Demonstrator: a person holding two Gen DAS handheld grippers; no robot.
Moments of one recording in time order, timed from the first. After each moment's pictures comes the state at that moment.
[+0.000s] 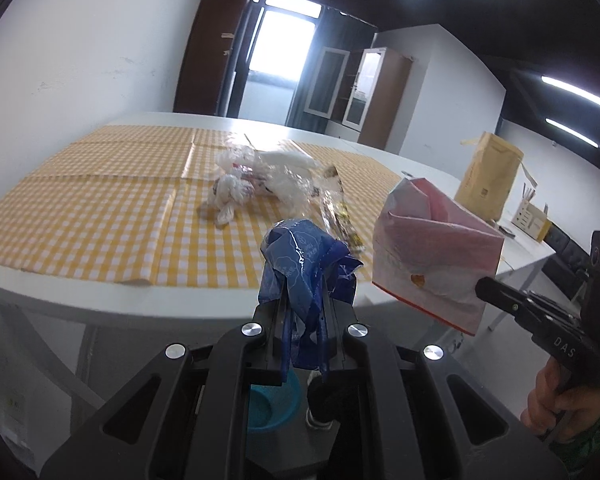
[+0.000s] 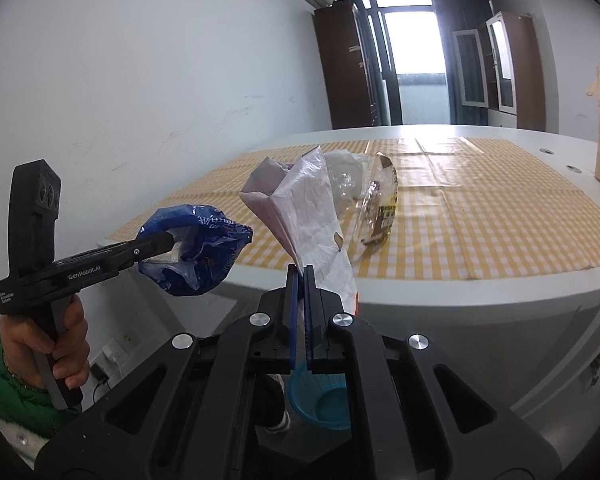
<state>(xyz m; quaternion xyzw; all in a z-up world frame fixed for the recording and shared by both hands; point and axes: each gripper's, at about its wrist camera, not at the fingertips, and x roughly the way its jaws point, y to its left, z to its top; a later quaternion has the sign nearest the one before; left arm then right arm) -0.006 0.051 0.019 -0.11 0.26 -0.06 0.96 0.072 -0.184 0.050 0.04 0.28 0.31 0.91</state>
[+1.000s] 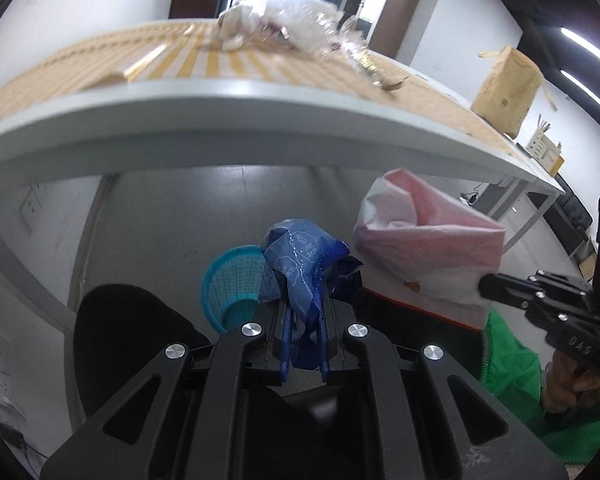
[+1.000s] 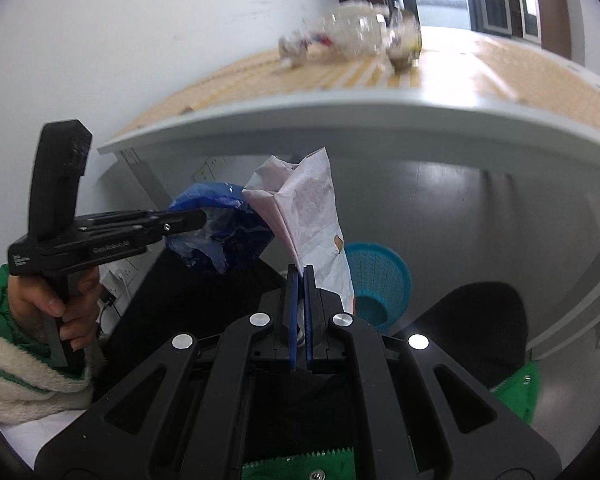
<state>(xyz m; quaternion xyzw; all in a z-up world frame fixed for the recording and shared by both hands) 0.006 0.051 -0.119 -0.11 0.40 -0.07 0.91 0.057 -0.164 -0.080 0.01 0.43 0.34 0.84</state>
